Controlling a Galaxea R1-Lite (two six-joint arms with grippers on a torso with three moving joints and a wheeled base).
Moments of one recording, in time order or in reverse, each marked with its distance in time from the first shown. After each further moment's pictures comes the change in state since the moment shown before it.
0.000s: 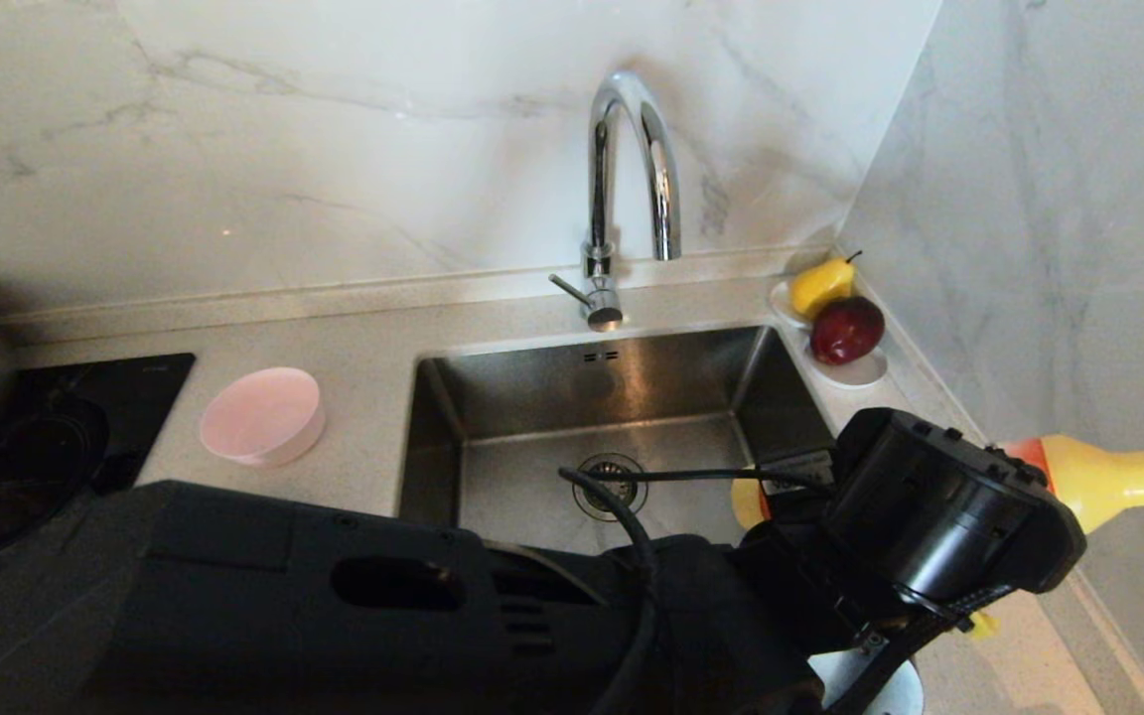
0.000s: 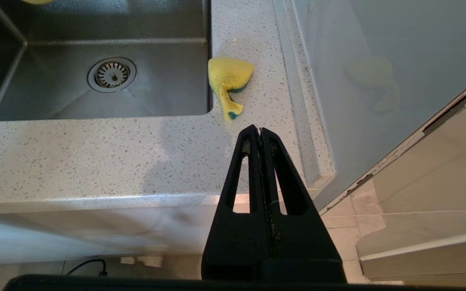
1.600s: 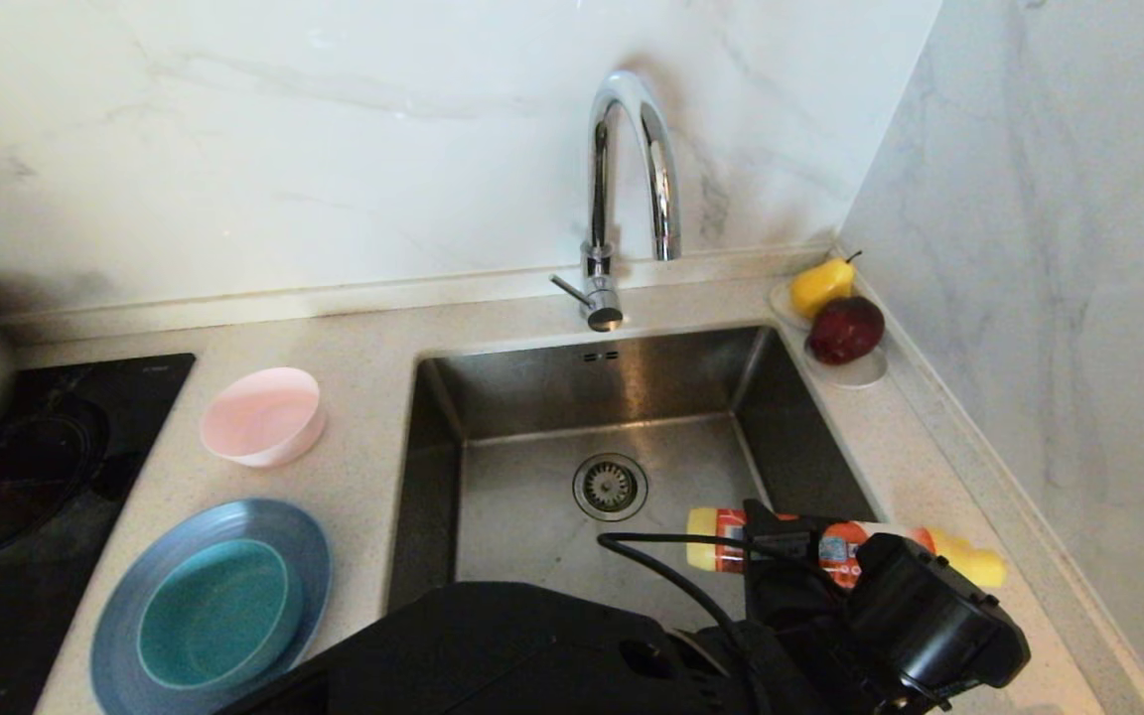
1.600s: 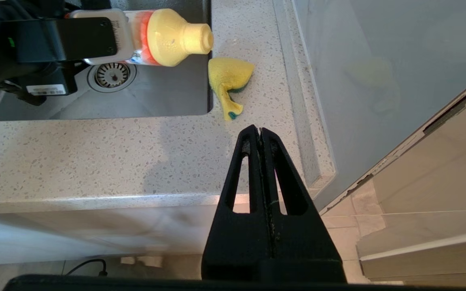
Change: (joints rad) left arm 0.000 0.249 -0.090 0.009 0.365 0.156; right arm 0.000 0.000 0.000 0.000 0.000 0.000
